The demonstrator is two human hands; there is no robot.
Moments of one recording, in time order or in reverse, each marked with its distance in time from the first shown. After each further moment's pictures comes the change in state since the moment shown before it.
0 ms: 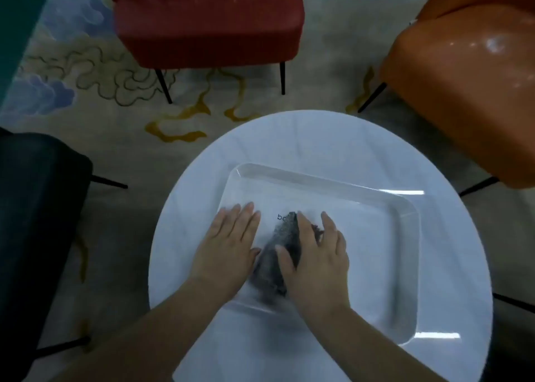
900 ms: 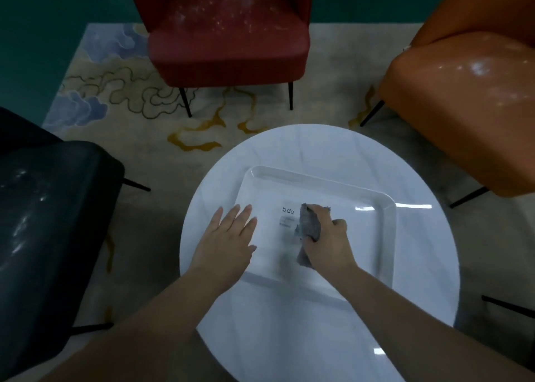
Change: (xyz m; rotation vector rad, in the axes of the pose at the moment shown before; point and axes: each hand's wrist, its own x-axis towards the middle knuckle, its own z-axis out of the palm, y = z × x) left_hand -0.047 -0.012 -0.051 -0.022 -0.110 -0.024; right_hand 0.006 0.013 -0.042 0.449 -0.198 0.095
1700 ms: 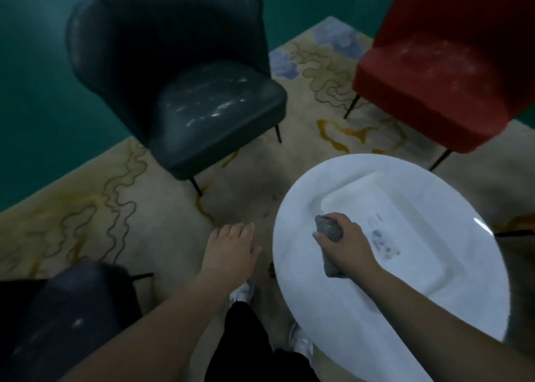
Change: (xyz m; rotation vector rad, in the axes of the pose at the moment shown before) left_hand -0.268 0.108 -0.011 -0.568 -0.006 -1.005; right_hand -0.124 -0.069 -0.009 -0.296 -0.582 -0.529
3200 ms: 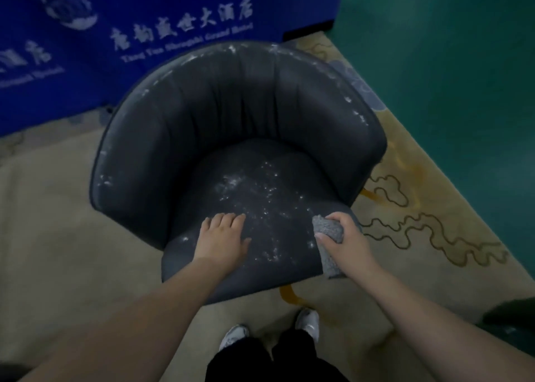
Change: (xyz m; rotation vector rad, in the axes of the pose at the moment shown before) left_hand -0.367 -0.321 0.132 -0.654 0.200 -1.742; right_hand -0.143 -0.360 0.568 -0.702 -1.328 -1.097
